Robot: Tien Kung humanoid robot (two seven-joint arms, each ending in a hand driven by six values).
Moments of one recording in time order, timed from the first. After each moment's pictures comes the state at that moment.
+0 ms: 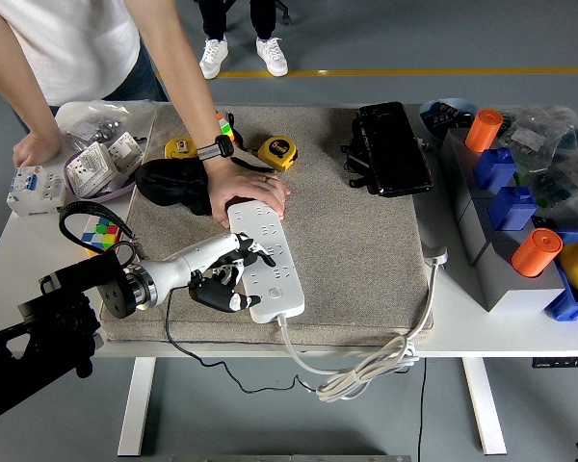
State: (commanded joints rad) left arm -0.44 0.49 -0.68 -1.62 1.43 -0.13 0.33; right arm 0.02 -0.34 0.73 0.41 -0.11 -0.01 0.03
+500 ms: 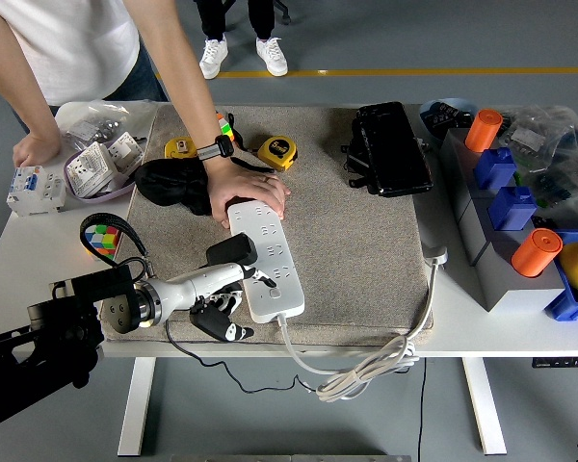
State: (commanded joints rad) left arm -0.47 0.50 -0.59 -1.62 1.43 -0.18 0.38; right arm 0.01 -0.34 0.75 0.41 -0.11 -0.01 0.03
